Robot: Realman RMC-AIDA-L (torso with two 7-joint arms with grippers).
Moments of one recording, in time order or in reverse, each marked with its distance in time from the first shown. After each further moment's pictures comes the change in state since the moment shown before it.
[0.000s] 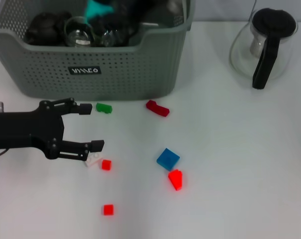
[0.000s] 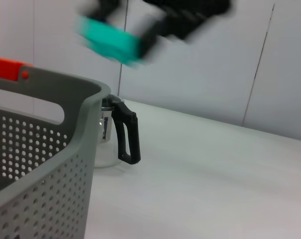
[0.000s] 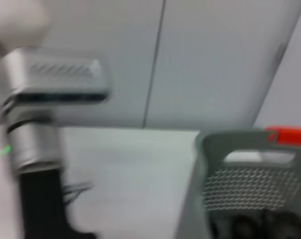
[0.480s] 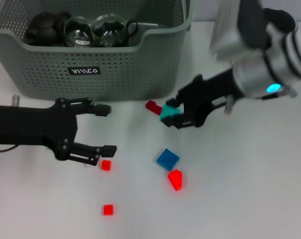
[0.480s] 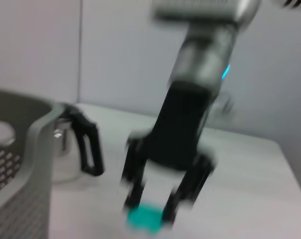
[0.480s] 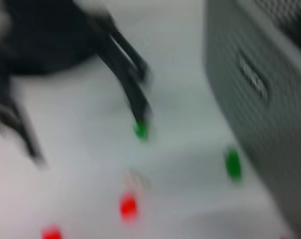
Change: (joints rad) left arm -0.044 0.006 0.051 0.011 -0.002 0.045 -0.017; right arm -0.325 0.004 -0.151 0.013 -0.083 -0.032 0.002
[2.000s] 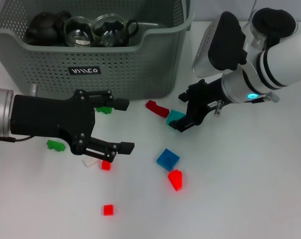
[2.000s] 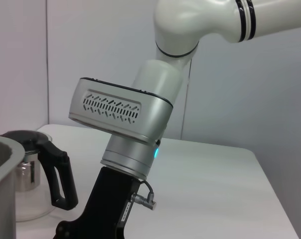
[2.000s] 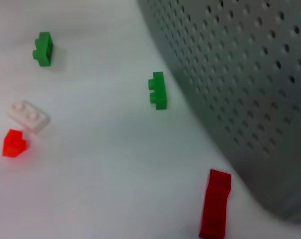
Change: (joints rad) left arm -0.074 -0.023 0.008 0.012 0.000 0.046 0.006; right arm 0.206 0.013 0.047 0.568 -0.061 0.396 -0.197
